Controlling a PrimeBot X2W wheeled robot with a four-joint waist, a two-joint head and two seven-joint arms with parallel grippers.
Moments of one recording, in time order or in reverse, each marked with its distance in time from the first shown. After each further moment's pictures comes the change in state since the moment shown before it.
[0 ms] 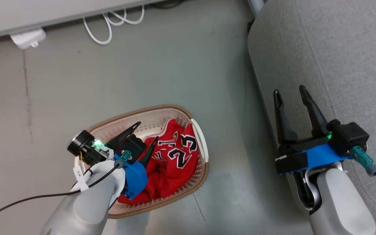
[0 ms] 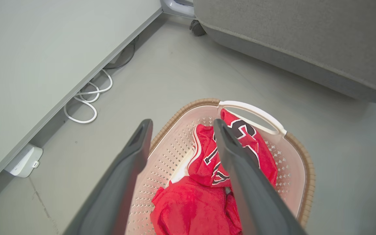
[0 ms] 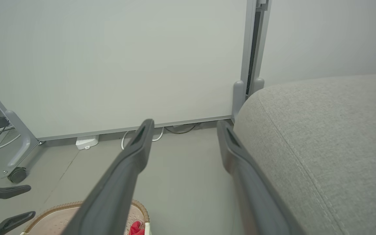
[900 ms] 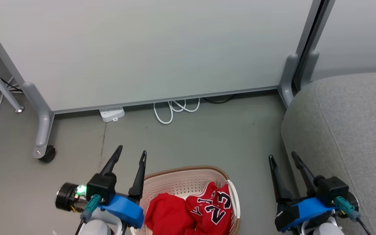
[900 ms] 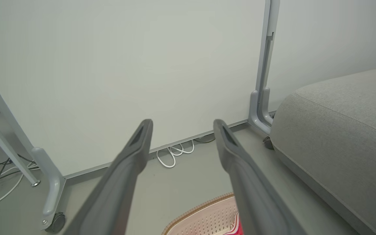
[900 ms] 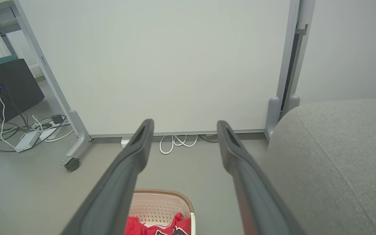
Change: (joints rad) left arm 0.446 -0.071 0.308 -0.500 -0.126 0.080 0.000; right arm 0.235 0.007 0.006 0.081 -0.028 0.000 0.002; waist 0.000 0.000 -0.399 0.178
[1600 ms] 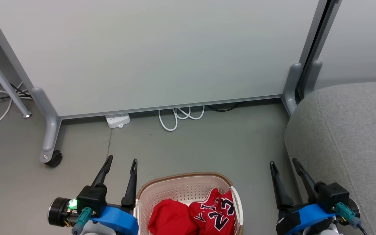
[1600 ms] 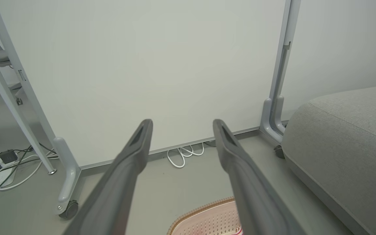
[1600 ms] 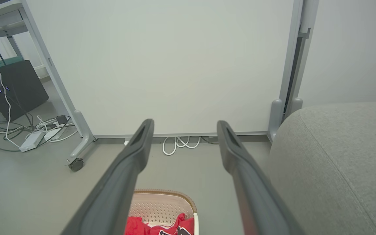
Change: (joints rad) left arm 0.066 0.000 0.036 -0.055 -0.022 0.027 0.000; right arm 0.026 0.000 -0.003 -0.008 0.001 0.000 0.000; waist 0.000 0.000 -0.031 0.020
